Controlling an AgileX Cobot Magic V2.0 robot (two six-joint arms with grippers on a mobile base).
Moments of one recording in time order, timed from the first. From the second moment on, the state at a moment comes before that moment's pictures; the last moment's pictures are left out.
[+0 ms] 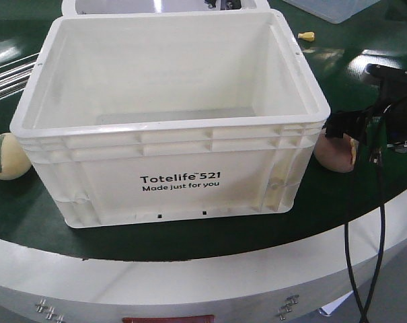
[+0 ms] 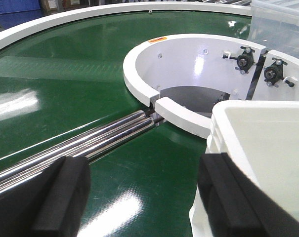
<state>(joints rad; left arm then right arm) 0.05 1.14 -0.91 0.17 0.14 -0.26 -0.02 1.72 -1.01 0.16 0.35 0.01</state>
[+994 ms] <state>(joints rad) 0.05 1.14 -0.91 0.17 0.19 -0.26 -0.02 1.73 -1.01 0.46 0.36 -0.23</state>
